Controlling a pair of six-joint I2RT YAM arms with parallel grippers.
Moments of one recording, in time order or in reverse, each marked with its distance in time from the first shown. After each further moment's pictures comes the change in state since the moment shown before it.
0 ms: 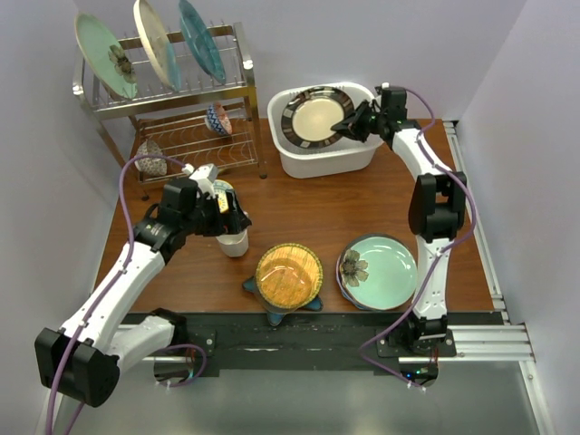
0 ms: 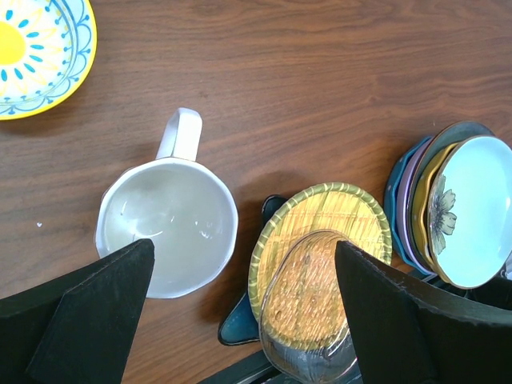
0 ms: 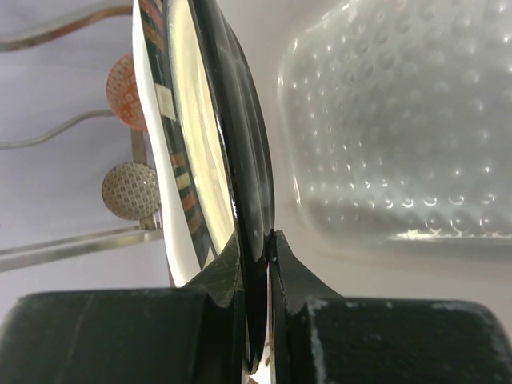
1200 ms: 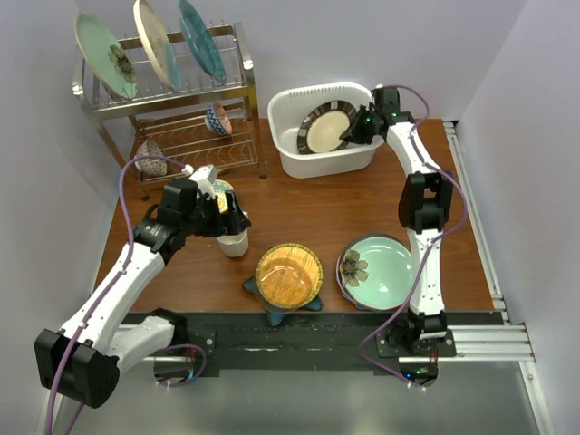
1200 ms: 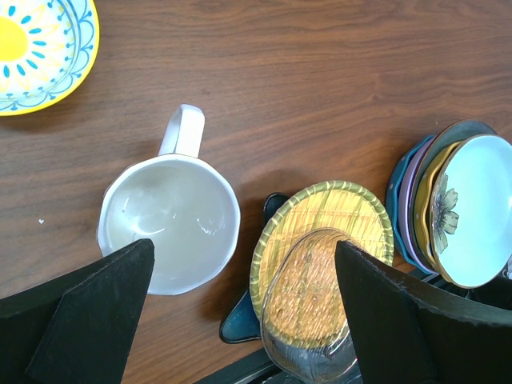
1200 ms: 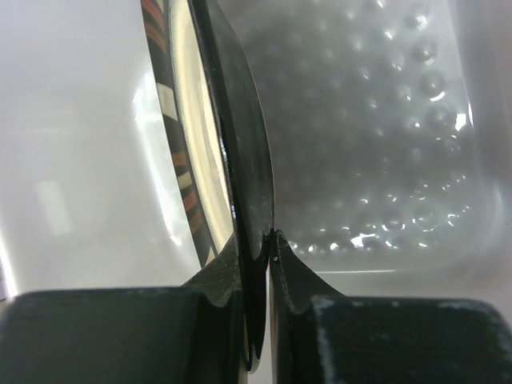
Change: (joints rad) left arm 0.000 -0.006 -0.005 -0.008 -0.003 0.000; right arm 0.002 0.213 0.348 -0.331 0.228 -0.255
